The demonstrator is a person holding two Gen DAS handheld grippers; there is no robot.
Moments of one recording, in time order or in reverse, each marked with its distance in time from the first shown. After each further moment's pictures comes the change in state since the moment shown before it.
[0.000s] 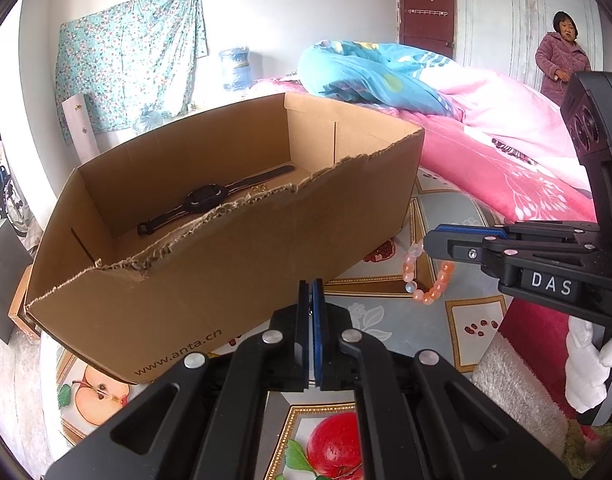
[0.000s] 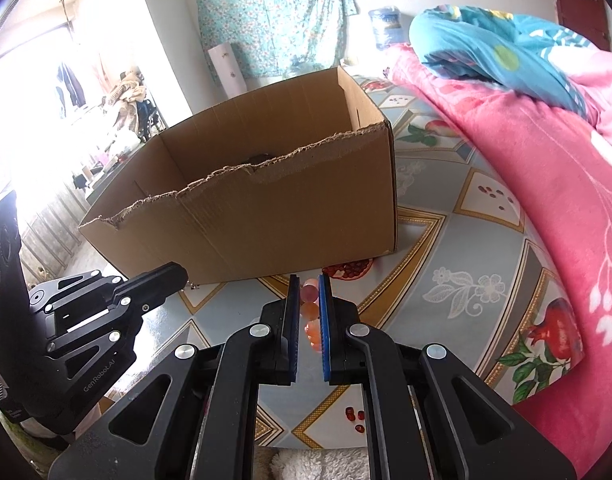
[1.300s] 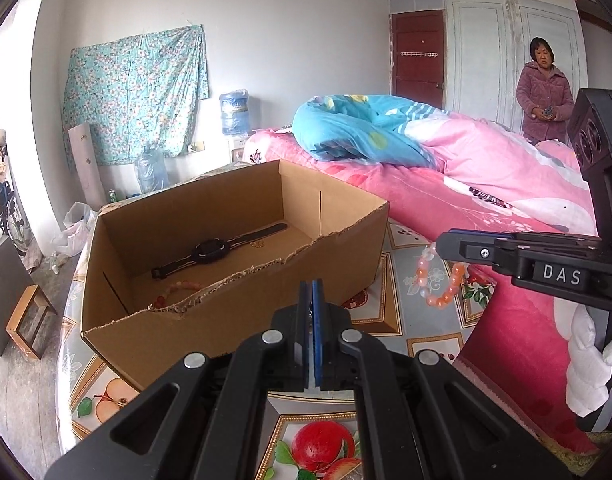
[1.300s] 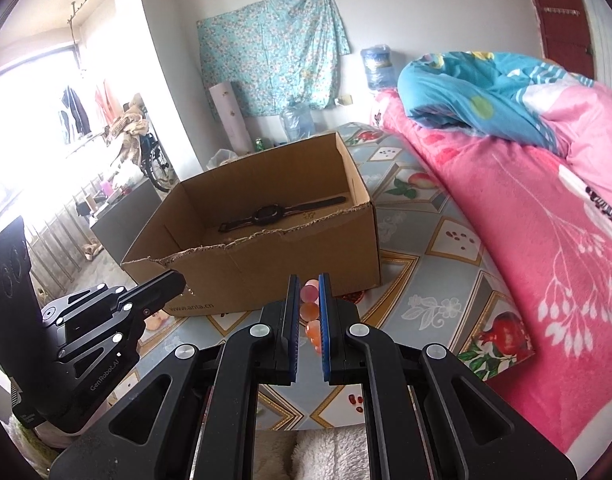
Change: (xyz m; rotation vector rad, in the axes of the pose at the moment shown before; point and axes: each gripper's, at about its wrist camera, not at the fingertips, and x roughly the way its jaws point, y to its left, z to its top) left arm -0.063 -0.003 0.011 -0.008 -0.176 -0.020; right arm -0.067 0.012 0.010 0.006 -0.144 -0.013
